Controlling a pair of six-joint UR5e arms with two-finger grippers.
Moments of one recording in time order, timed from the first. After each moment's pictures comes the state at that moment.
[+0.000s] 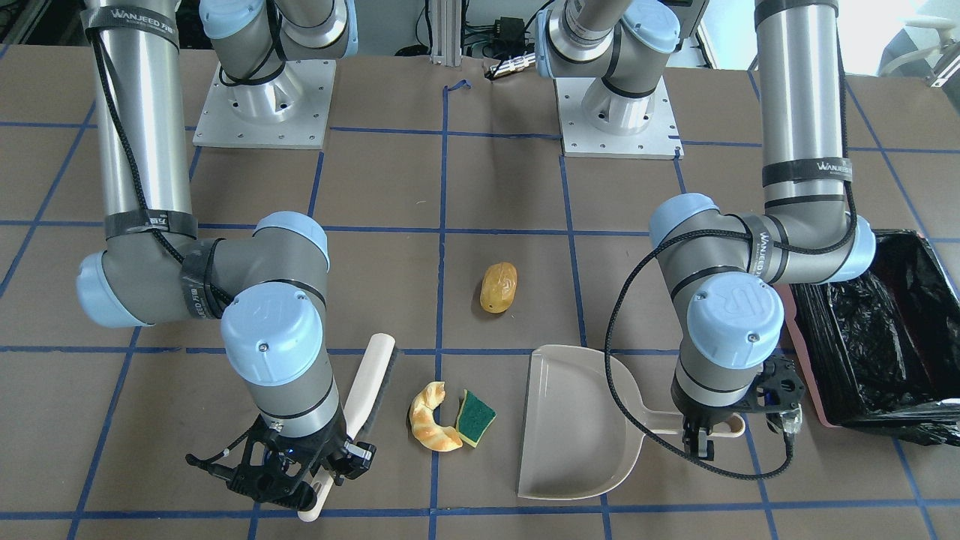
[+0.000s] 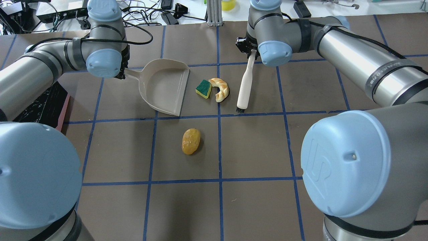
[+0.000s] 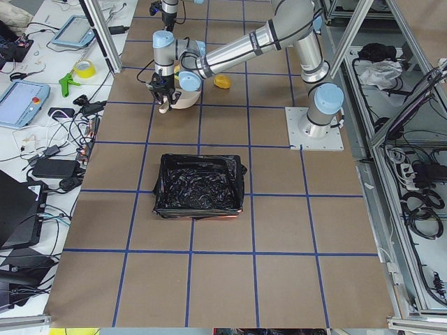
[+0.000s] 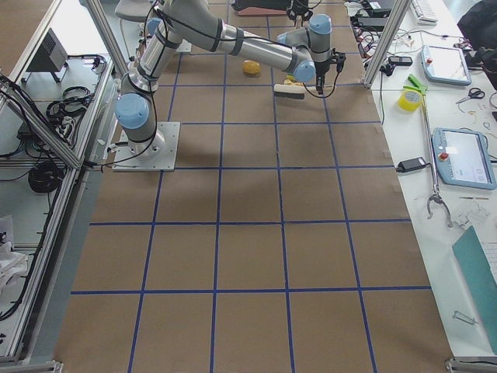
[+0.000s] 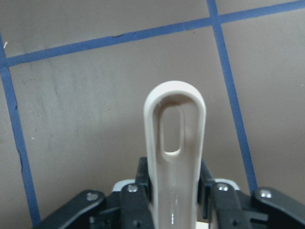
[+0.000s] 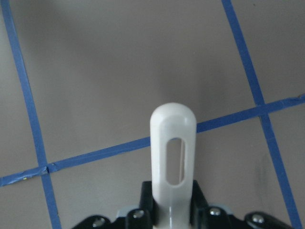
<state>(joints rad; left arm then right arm) -1.53 -2.12 -1.52 -0.96 1.84 -1.33 1.72 -0.90 1.34 -2.25 -1.61 0.42</state>
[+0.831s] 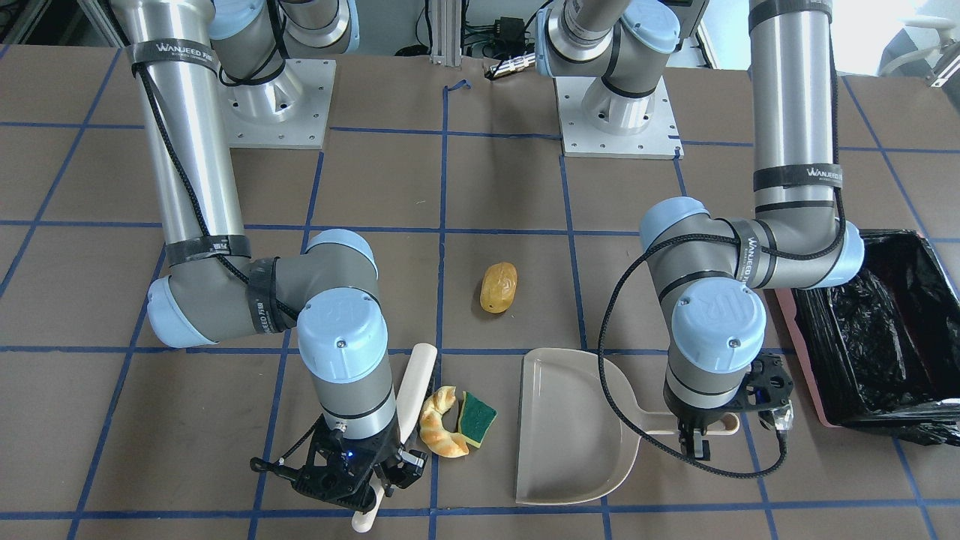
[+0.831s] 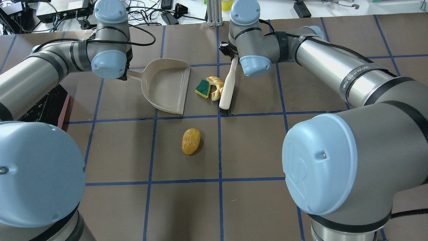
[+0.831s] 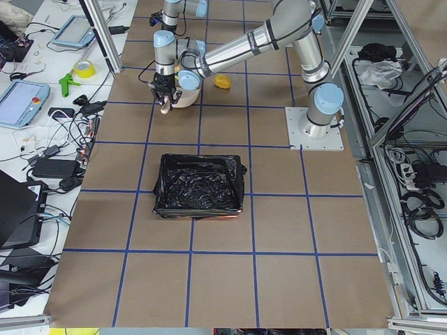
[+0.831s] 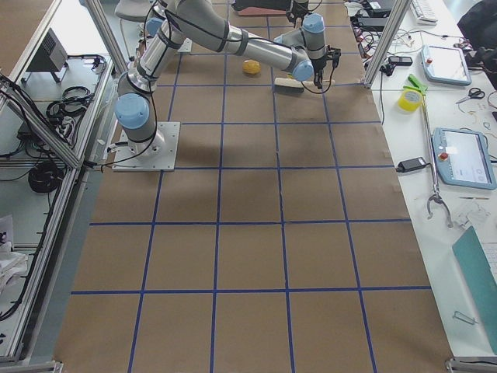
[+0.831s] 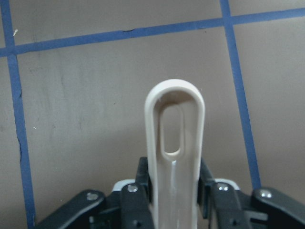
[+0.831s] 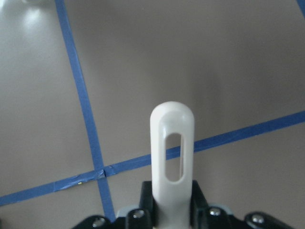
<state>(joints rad) -1.54 -2.13 -1.51 -0.97 1.85 -1.40 1.80 -0.83 1.31 -2.38 -1.61 0.51</state>
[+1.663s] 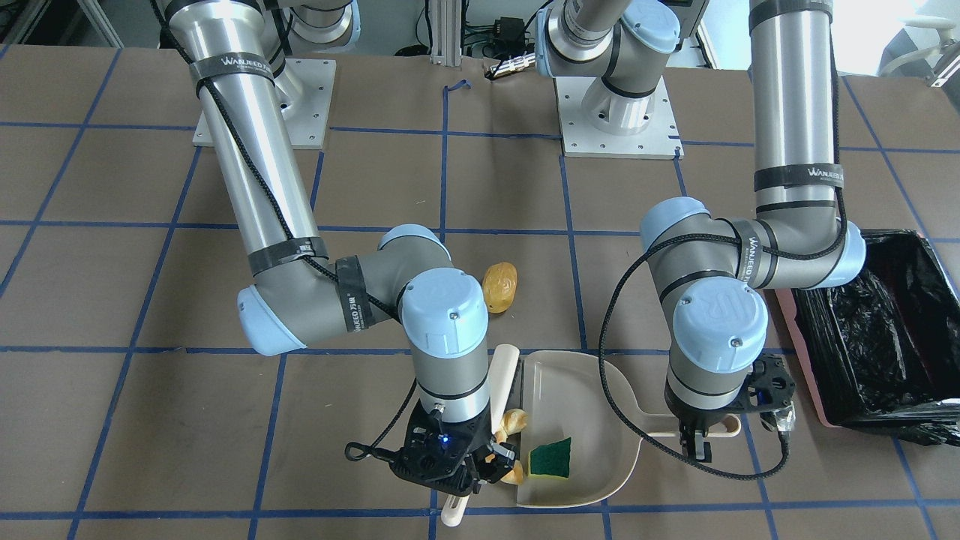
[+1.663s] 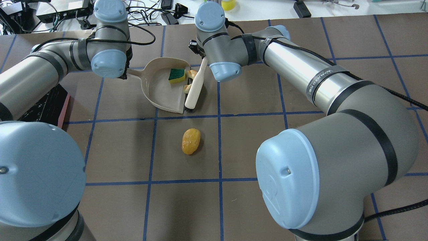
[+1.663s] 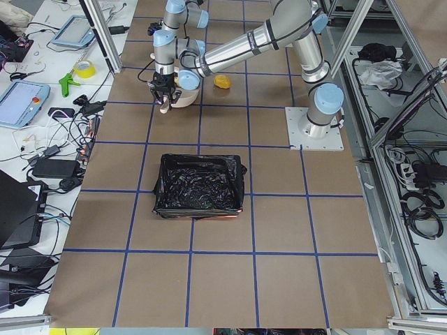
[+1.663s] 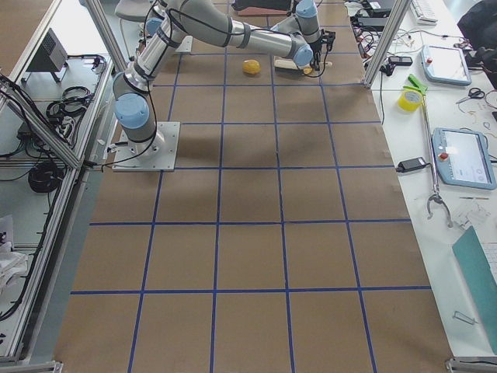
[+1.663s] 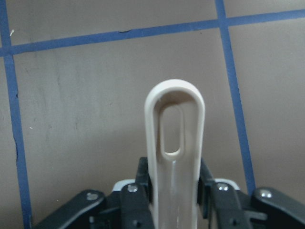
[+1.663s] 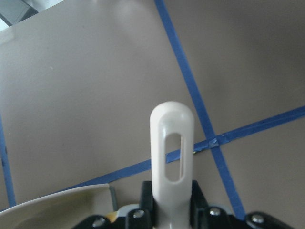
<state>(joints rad) -1.54 -2.13 -1.51 -0.96 1.85 -1.39 1.94 -0.77 1.19 -2.40 -1.61 0.71</state>
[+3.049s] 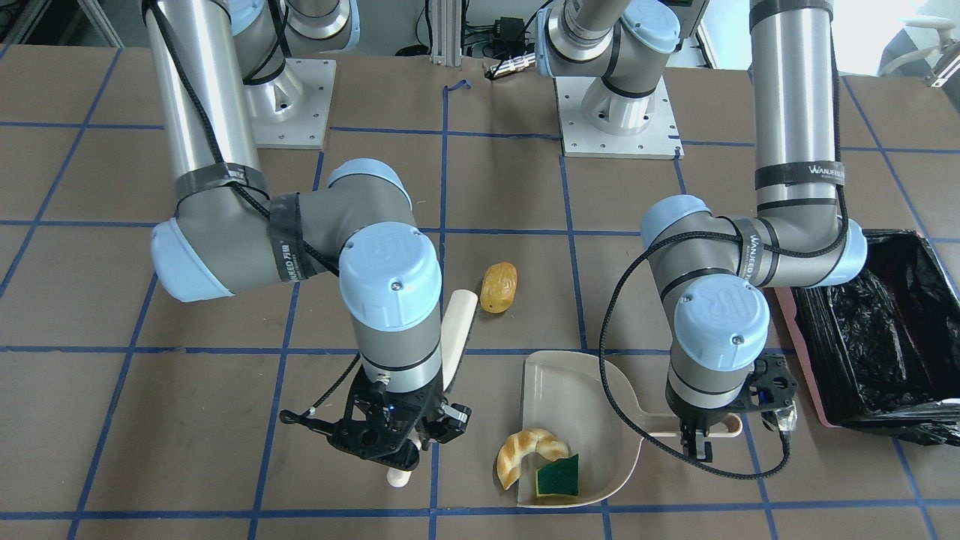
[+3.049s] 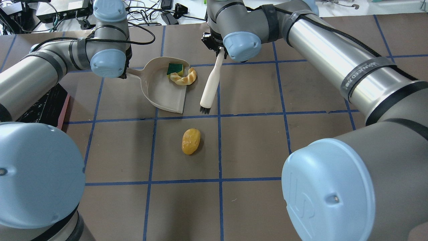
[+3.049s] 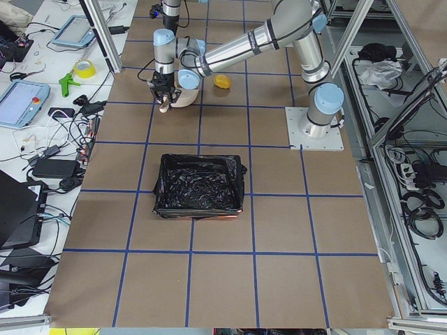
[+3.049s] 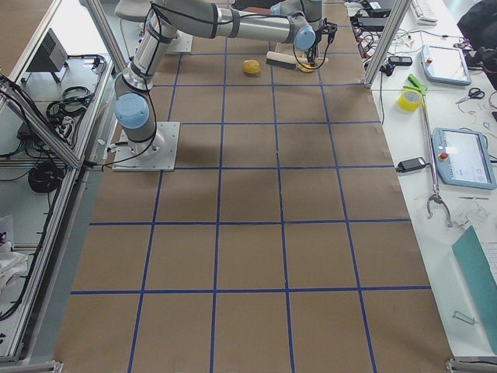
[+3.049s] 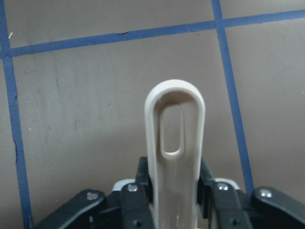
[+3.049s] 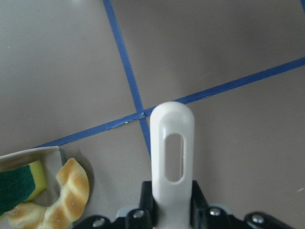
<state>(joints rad) -1.54 -2.13 -1.51 -0.96 1.85 -1.38 1.85 -0.94 1.23 -2.05 -1.60 0.58</state>
